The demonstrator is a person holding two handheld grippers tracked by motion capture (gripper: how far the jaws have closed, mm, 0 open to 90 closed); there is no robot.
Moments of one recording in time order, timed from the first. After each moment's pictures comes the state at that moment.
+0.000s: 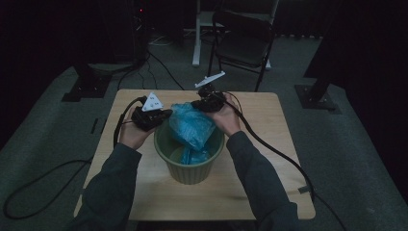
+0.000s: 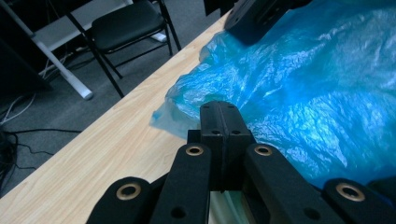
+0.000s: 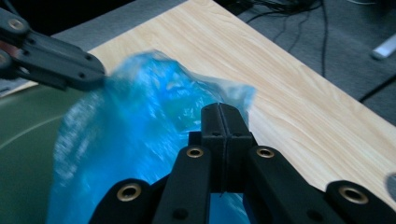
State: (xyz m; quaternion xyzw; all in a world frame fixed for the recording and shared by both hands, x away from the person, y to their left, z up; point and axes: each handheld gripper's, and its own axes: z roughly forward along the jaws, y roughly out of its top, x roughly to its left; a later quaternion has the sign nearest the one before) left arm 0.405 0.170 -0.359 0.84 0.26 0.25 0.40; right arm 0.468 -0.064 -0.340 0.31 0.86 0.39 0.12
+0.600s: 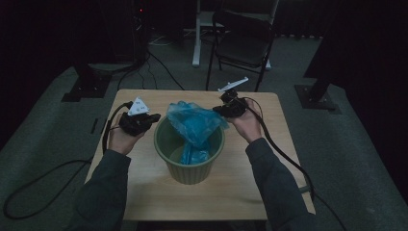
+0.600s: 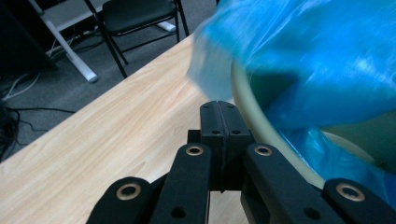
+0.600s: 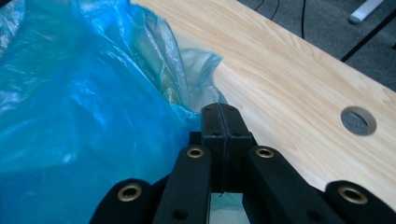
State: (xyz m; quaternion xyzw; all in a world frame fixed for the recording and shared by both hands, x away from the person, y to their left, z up) left arm 0.398 0.207 -0.378 0.83 0.30 0.24 0.40; right arm 0.457 -0.130 -0.351 0.36 0.86 0.35 0.12
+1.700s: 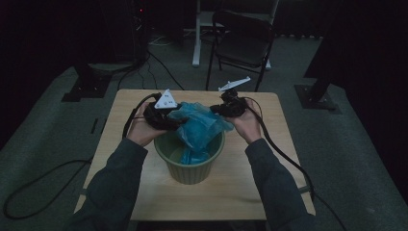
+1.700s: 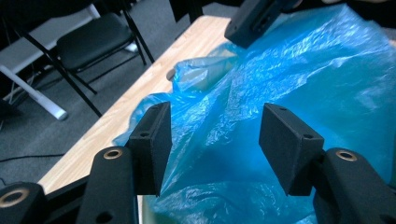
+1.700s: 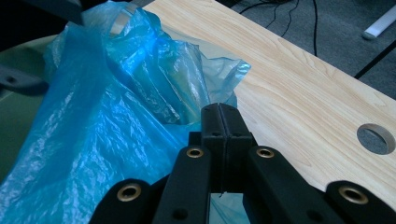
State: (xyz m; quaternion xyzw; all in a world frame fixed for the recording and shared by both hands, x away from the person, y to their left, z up) left arm 0.406 0.130 -0.342 0.87 0.20 0.22 0.40; right arm 0.453 -0.127 -0.344 0.34 0.85 0.39 0.11
